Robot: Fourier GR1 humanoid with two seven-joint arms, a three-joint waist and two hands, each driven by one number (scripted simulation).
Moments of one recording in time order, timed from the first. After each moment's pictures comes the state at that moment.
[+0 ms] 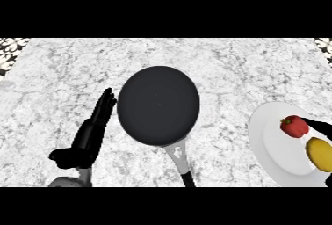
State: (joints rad) left arm -0.04 0.10 -0.20 -1.57 0.05 0.10 -0.11; right arm -0.13 -0.68 -0.05 -1.05 0.75 0.38 -0.45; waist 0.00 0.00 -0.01
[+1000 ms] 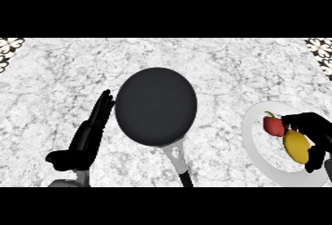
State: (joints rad) left arm -0.02 0.09 -0.18 -1.59 0.04 0.07 -0.10; right arm -0.20 -0.54 -0.02 -1.08 0.91 0.17 -0.46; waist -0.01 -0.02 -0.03
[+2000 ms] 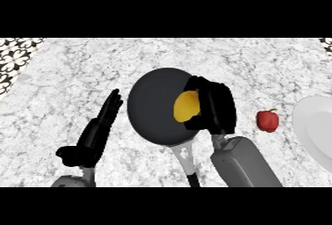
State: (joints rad) left arm -0.05 0.08 -0.21 -1.56 0.04 0.04 -0.08; right arm -0.43 -0.01 0.36 -1.48 1.04 -0.20 0.46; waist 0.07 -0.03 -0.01
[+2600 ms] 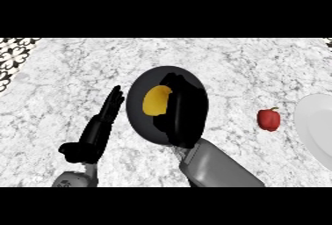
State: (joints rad) left arm -0.08 0.07 -0.20 -1.54 0.03 0.05 -0.09; right arm -0.64 -0.01 0.67 -1.42 1.23 -0.46 1.09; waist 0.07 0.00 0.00
